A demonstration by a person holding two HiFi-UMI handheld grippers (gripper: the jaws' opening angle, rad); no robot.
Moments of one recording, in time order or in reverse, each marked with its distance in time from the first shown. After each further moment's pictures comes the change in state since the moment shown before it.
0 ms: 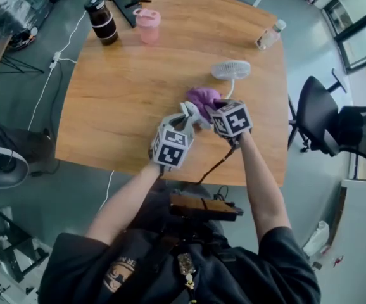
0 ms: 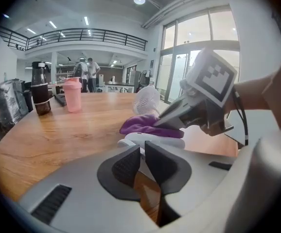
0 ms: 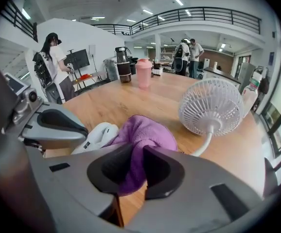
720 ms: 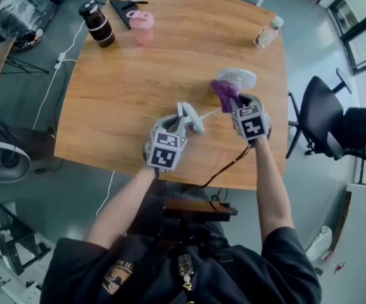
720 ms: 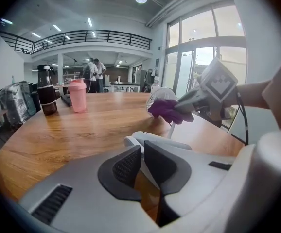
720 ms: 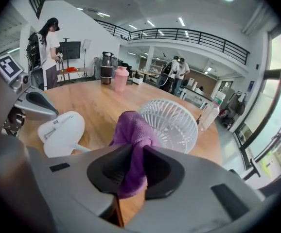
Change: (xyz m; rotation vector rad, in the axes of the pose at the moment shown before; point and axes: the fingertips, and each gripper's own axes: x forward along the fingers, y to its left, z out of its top) left arm 0.003 -0.006 0.003 -0.016 0.006 0.082; right arm -0.059 -0.106 -0.019 -0.068 -0.101 -0.291
